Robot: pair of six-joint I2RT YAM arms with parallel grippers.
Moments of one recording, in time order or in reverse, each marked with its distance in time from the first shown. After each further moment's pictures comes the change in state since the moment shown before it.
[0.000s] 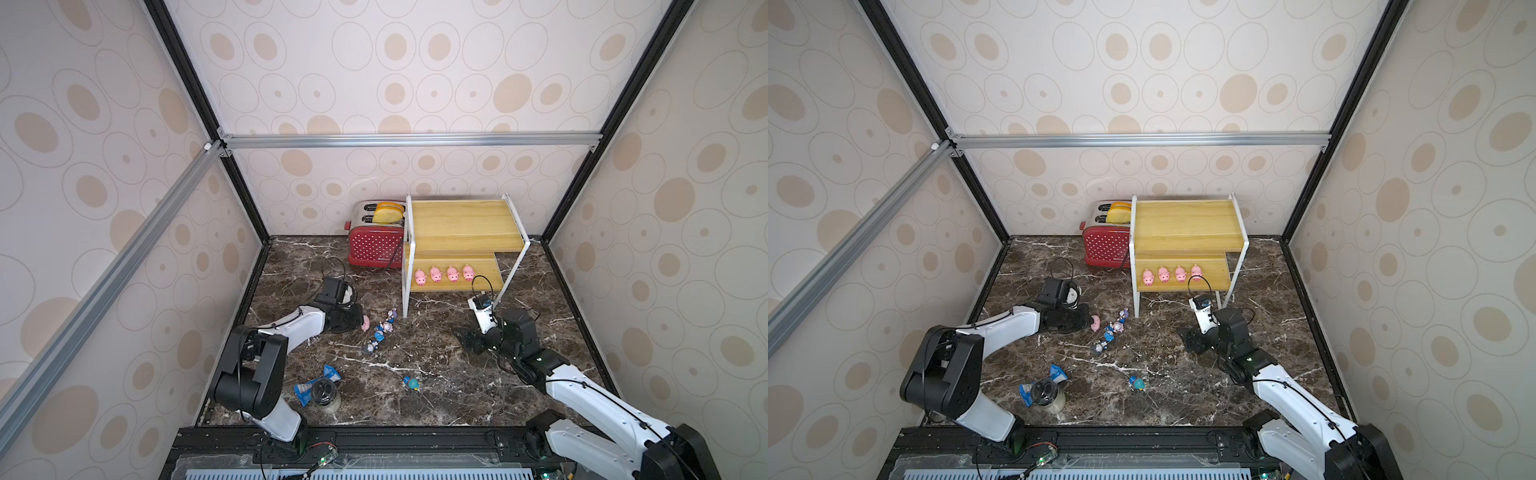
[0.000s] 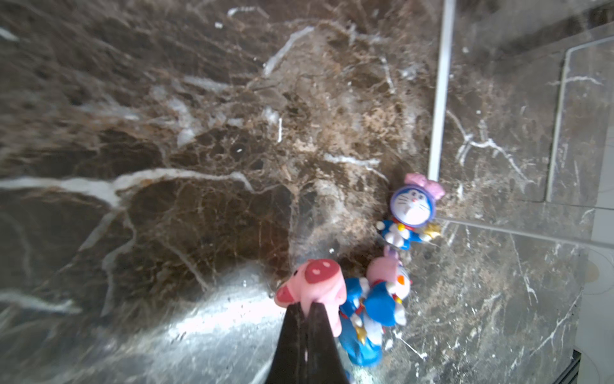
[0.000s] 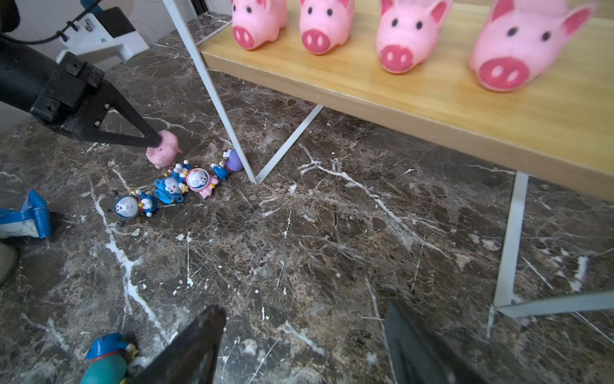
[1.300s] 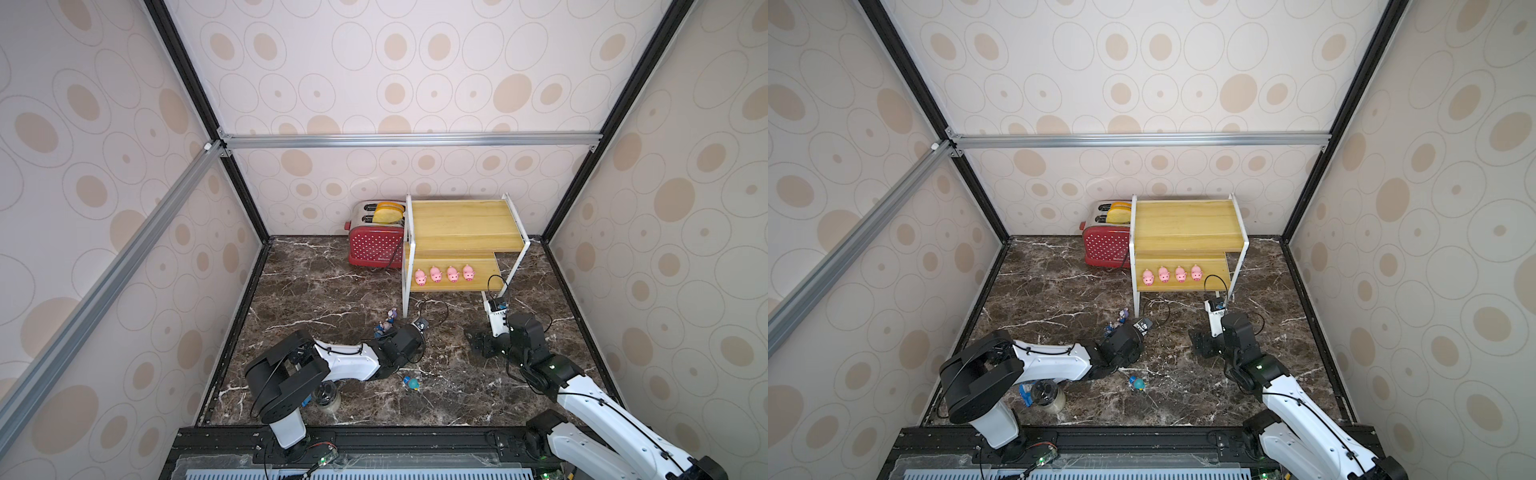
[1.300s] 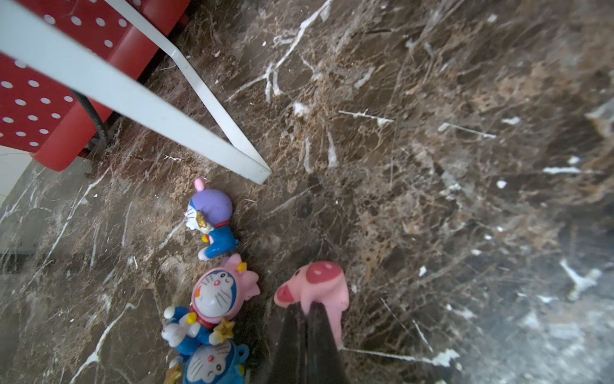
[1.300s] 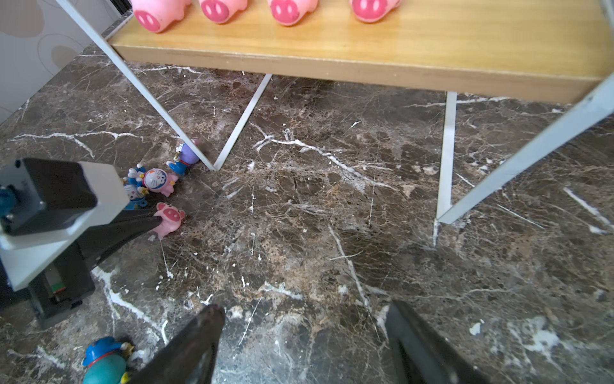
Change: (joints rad) left arm -0.693 0.154 -0.072 0.341 -0.792 0.532; right arm 0.001 -0.153 0.009 -0.243 0.179 0.164
